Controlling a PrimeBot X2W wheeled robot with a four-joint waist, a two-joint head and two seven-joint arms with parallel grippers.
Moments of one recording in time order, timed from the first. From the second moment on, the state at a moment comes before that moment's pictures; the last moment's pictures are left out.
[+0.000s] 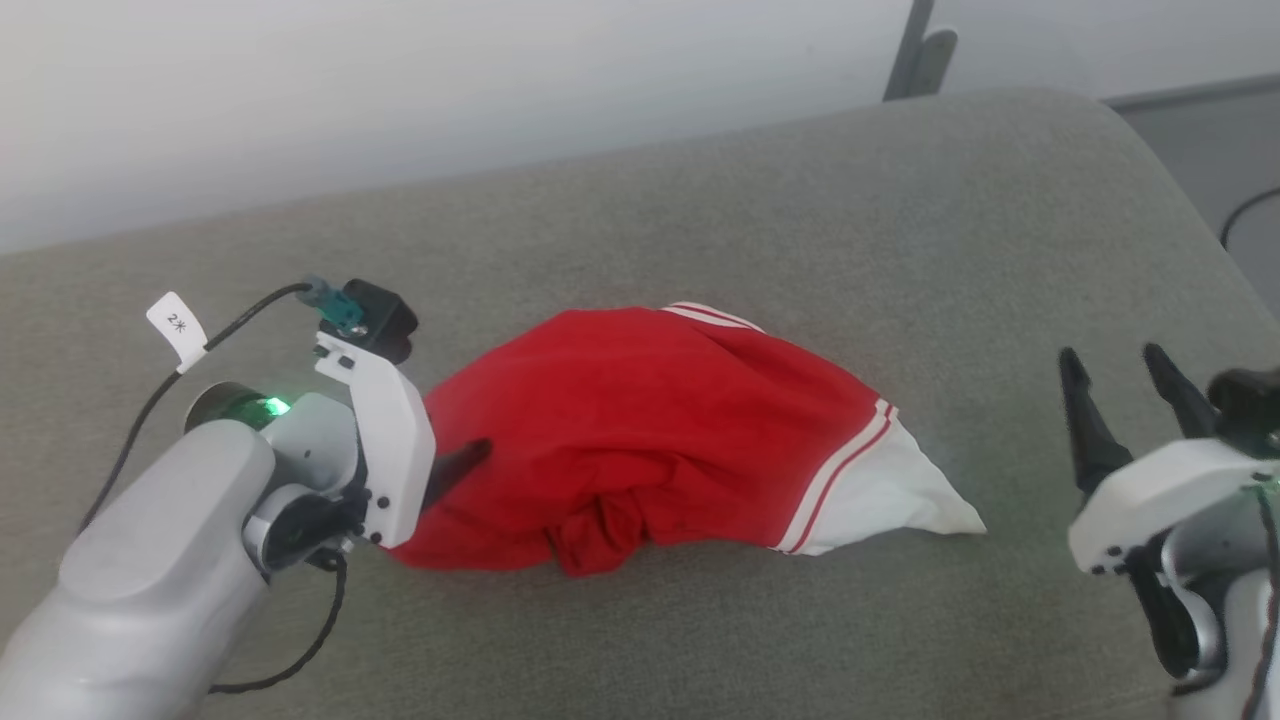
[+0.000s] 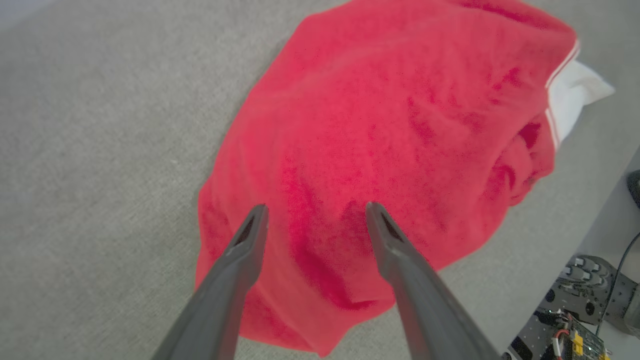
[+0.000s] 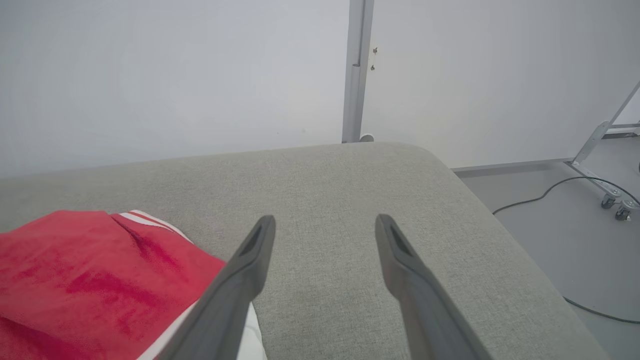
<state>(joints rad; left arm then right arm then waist) -0.70 0.56 -0.74 0.40 -0.93 -0.12 0.58 -0.18 -0.14 -0.14 0.03 0.18 0.13 0.19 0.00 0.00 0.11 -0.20</state>
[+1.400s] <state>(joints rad) -0.71 0.65 -0.80 0.72 -0.98 -0.13 0.50 -0.20 -0.16 -0.17 0.07 0.19 0.13 0.09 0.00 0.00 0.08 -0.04</state>
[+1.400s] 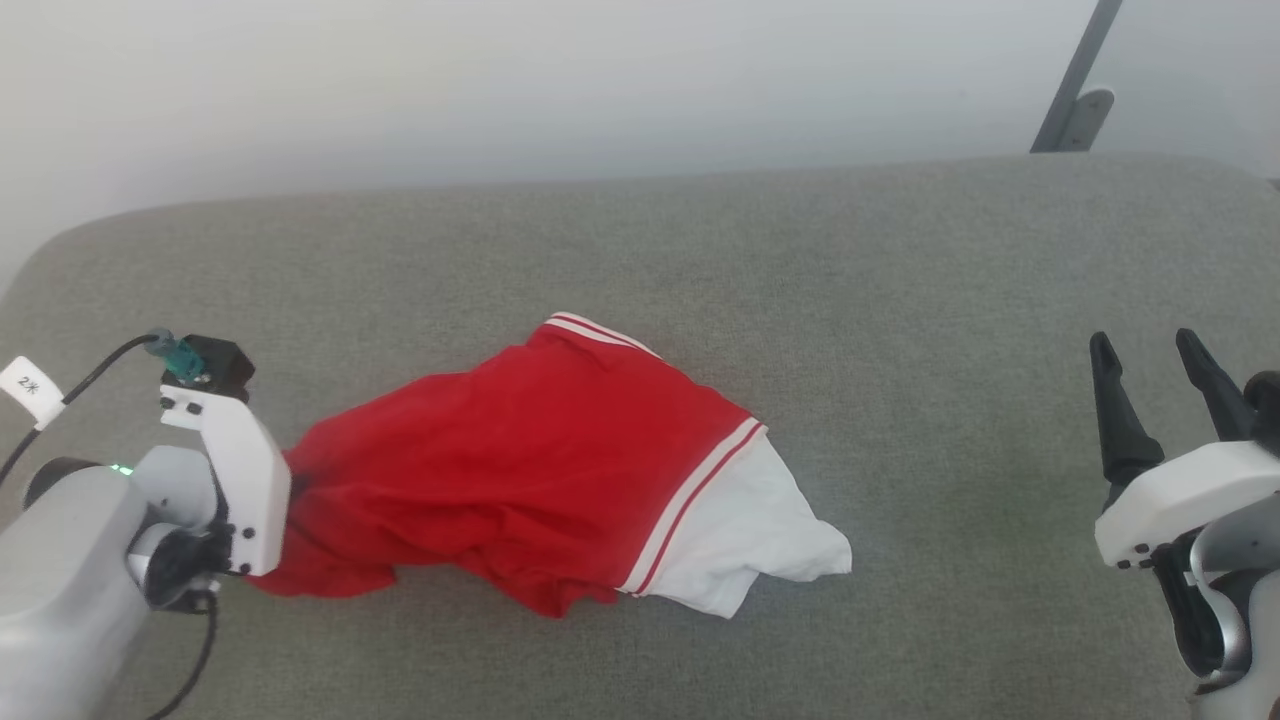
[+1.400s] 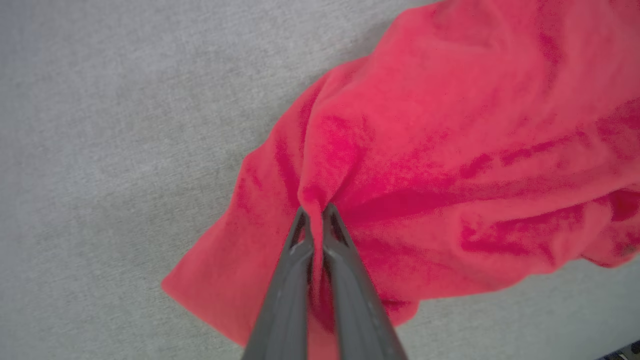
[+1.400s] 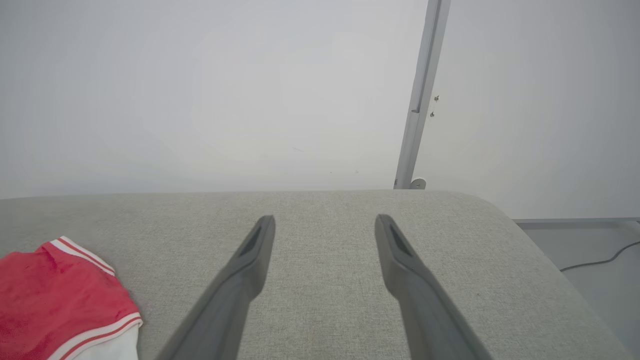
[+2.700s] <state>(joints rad) -0.54 0.58 -0.95 0.14 -0.94 -0.06 0.54 -0.18 -0.13 -0.20 0.06 0.18 0.13 0.09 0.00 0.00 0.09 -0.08</state>
